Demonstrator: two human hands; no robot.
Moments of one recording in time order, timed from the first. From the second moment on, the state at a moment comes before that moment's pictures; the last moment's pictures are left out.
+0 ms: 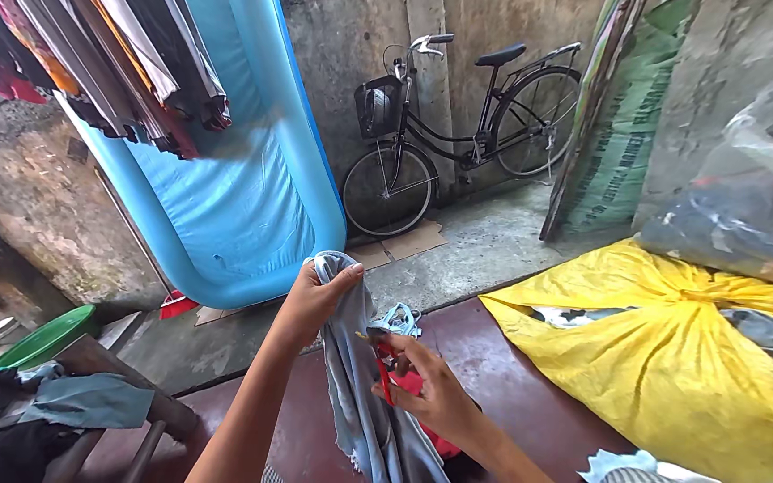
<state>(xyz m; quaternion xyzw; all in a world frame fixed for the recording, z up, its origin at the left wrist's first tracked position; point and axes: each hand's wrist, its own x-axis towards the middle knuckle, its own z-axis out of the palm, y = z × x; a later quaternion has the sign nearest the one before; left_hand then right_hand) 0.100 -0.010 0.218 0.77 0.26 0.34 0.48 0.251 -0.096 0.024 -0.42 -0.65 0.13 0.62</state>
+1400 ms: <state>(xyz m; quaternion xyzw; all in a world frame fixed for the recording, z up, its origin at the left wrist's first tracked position) 0.110 -0.012 0.213 0.74 0.26 0.33 0.52 0.257 -0.102 0.043 -0.26 -0.60 0.35 0.67</state>
